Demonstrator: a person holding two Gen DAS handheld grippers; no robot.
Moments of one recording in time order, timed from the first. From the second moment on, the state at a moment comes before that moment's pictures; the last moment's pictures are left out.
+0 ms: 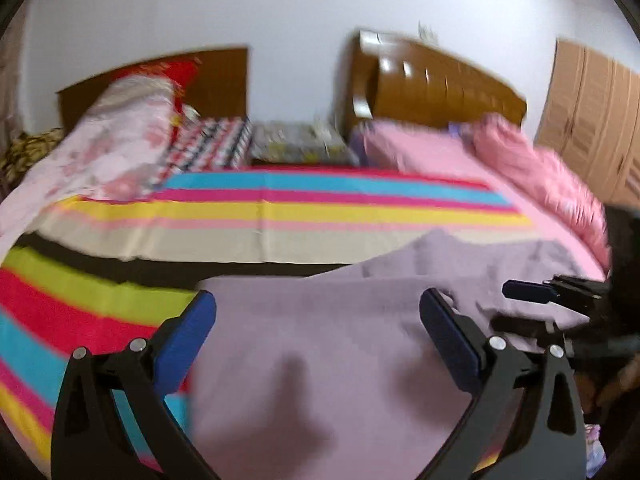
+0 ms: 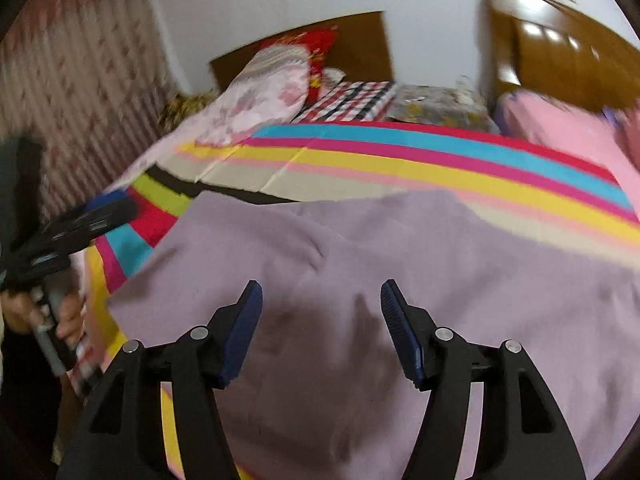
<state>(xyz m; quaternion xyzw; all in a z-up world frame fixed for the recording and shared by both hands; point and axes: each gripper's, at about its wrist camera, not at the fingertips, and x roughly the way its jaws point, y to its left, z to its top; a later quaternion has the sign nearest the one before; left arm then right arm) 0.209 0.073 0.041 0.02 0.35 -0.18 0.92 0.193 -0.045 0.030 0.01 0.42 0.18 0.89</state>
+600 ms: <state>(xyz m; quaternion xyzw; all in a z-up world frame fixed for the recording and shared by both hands) 0.260 0.054 -0.025 0.06 0.44 -0.12 0.89 0.206 -0.082 0.012 0.01 0.43 0.11 0.90</state>
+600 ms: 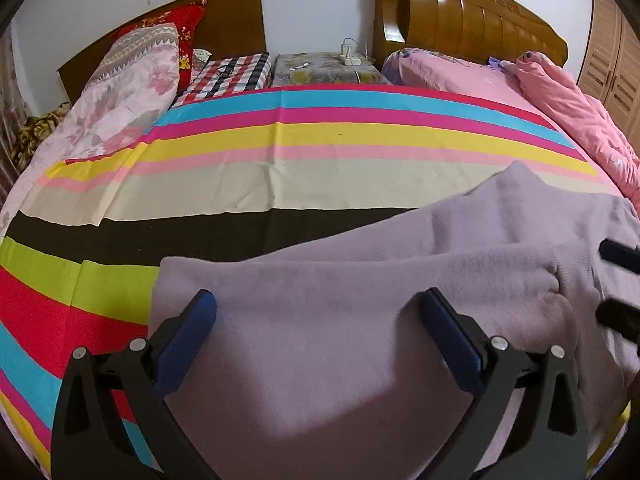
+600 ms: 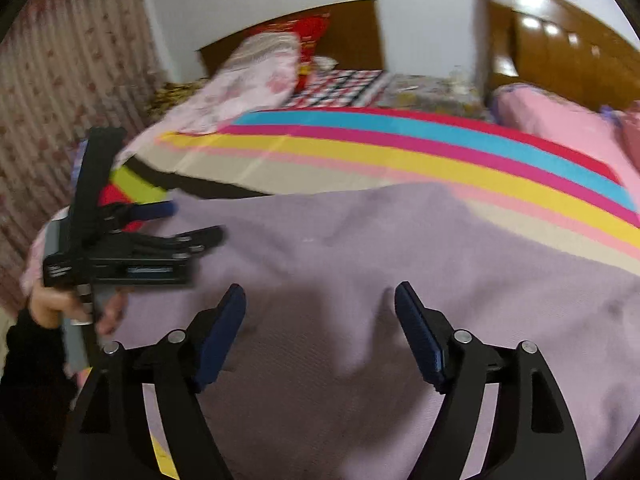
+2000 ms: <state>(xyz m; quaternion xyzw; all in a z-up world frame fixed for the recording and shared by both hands) 0.244 -0.051 0.068 0.12 0.34 -0.21 0.91 0.105 -0.306 0.035 0.11 0.40 -0.11 0.90</state>
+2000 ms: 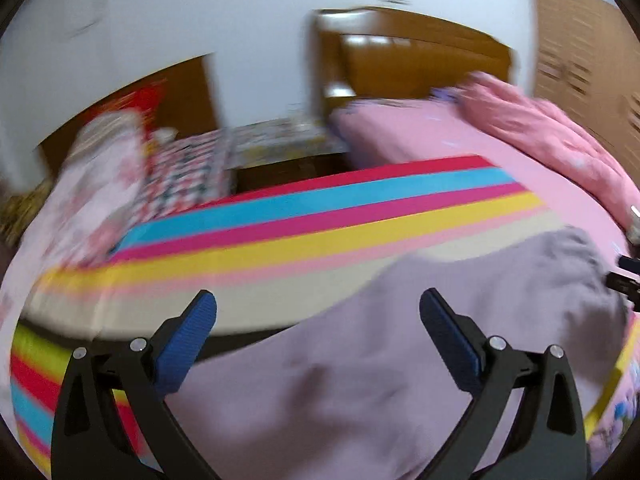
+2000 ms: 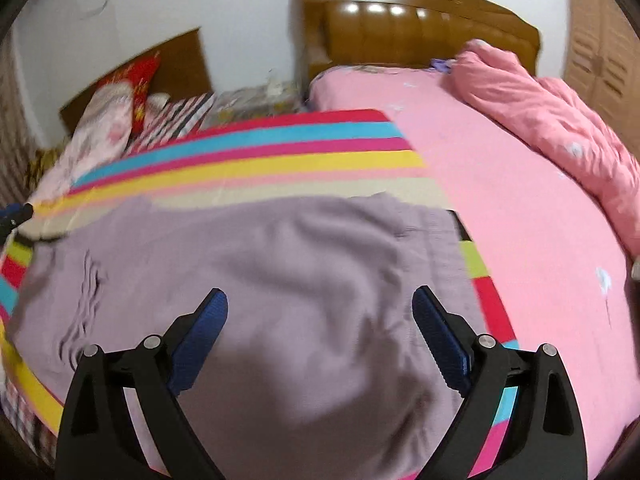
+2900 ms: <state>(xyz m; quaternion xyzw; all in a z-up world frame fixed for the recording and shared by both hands) 0.275 -0.297 -0.044 0.21 0.42 -0.36 0.80 0.039 -0.350 0.017 0.15 0.37 -0.13 0.91</state>
